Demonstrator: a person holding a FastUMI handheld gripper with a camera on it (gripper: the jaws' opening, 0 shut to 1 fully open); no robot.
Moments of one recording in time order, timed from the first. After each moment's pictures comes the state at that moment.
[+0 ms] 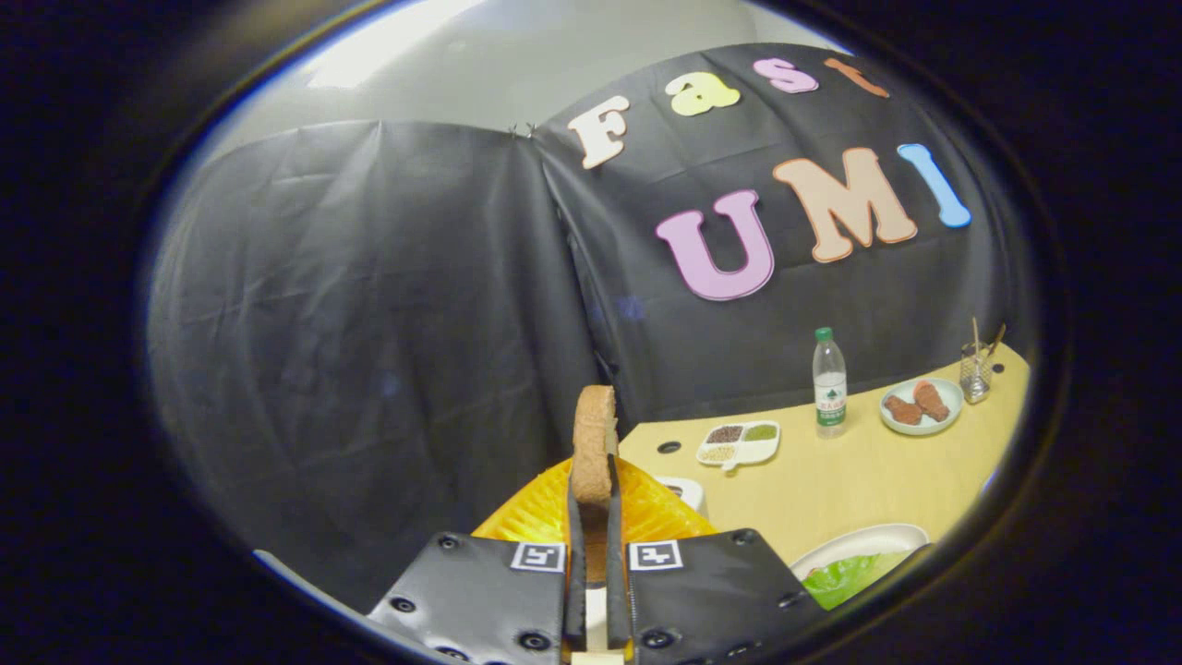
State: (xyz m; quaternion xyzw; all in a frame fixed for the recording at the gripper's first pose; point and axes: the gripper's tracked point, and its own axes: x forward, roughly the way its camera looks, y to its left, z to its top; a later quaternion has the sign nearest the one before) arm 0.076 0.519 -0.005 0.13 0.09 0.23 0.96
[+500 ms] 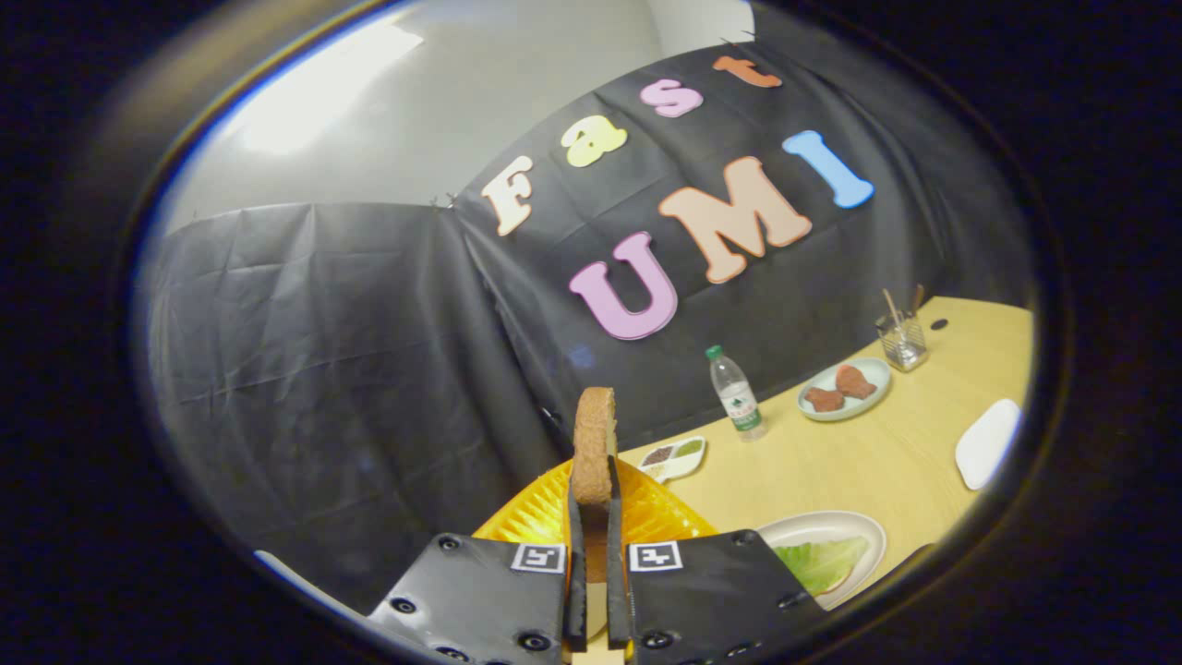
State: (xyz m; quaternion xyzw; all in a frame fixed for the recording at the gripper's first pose) arm 0.059 0.378 -0.024 0.25 0.06 0.14 0.96
